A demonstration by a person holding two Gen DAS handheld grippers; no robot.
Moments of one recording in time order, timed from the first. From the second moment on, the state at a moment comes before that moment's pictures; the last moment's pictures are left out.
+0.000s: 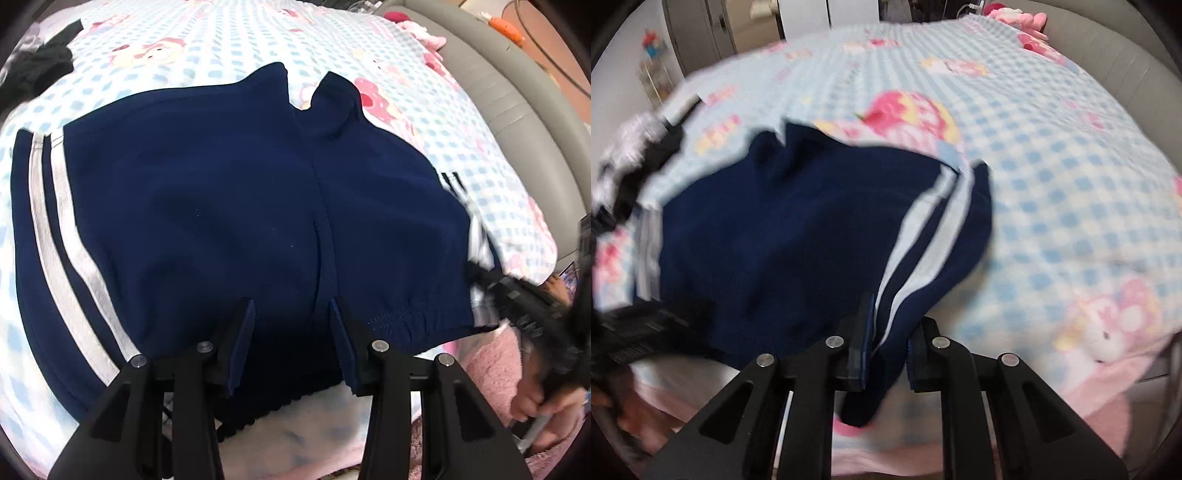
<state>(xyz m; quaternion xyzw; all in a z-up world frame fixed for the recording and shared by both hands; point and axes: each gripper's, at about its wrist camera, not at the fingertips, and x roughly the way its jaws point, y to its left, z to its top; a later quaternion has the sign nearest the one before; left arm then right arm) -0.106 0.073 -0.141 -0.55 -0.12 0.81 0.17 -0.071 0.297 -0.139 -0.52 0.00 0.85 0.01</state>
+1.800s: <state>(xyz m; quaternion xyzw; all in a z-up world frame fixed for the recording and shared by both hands) -0.117 0.064 -0.146 -0.55 -0.04 0.83 0.09 -0.081 0.313 -0.162 -0.53 0.02 0.85 -0.01</state>
